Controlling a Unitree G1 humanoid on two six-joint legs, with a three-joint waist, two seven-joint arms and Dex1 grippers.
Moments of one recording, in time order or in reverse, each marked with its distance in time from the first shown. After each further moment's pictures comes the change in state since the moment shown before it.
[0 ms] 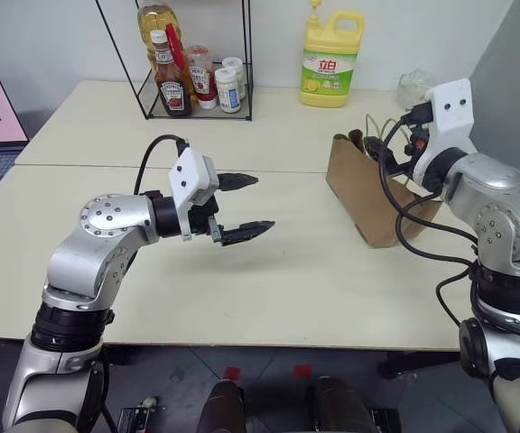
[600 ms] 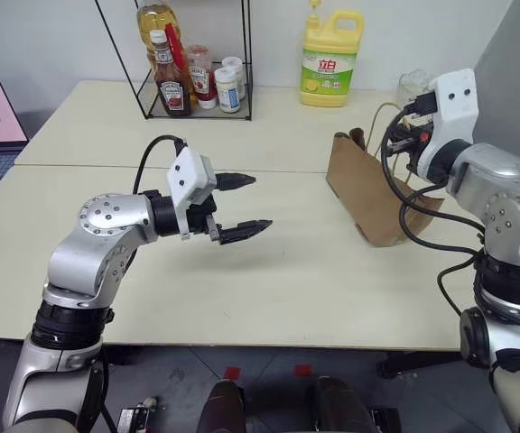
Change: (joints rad) left arm -0.002 0.000 0.011 0.033 -0.002 0.005 -0.001; right arm -0.075 -0.028 0.008 0.038 -0.003 0.069 0.034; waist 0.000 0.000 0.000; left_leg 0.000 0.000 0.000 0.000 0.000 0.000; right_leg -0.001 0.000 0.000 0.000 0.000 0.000
